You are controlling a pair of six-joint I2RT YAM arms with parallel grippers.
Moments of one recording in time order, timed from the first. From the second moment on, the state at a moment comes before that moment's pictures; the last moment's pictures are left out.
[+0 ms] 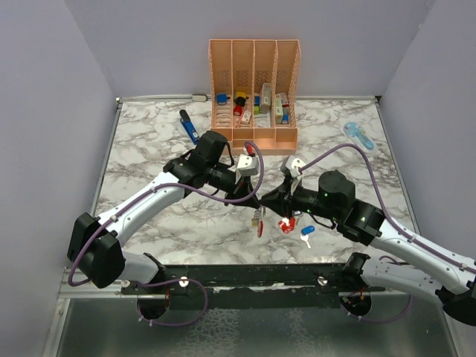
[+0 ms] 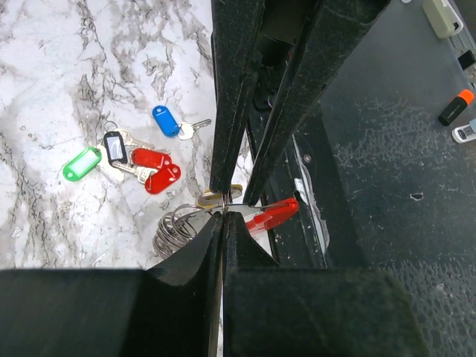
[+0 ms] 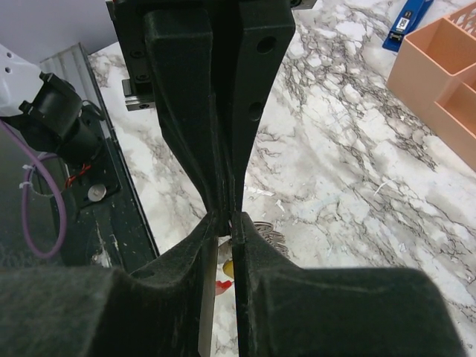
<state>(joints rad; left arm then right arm) -0.67 1.36 1.11 -0.47 1.09 0.37 0.92 0.86 0.77 -0.14 -0.22 0.08</state>
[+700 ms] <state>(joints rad) -0.67 1.36 1.11 -0.49 1.09 0.39 0.92 0.87 0.77 -0.16 -0.22 0.09</state>
